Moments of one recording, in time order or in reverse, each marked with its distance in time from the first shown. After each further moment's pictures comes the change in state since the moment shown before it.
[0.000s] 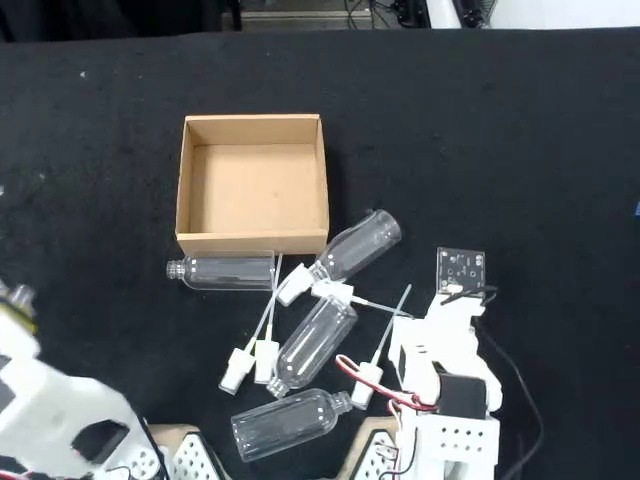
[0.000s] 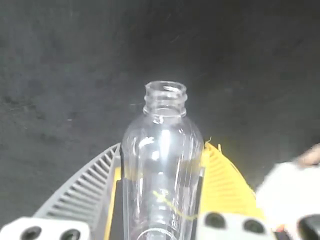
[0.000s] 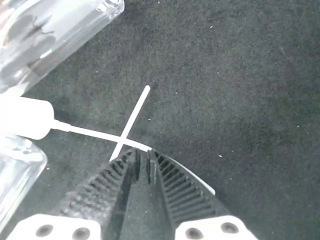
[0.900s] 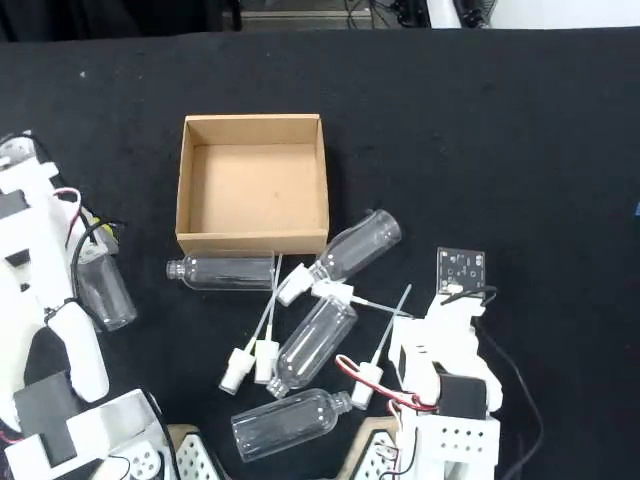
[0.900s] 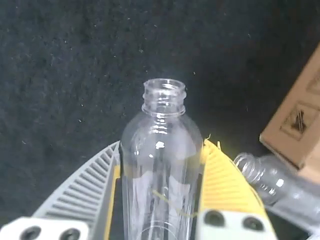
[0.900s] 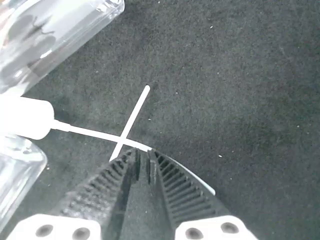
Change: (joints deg) left arm 27.2 -19.3 23.9 -22.0 68.0; right arm 0.0 0.0 0.0 0.0 0.0
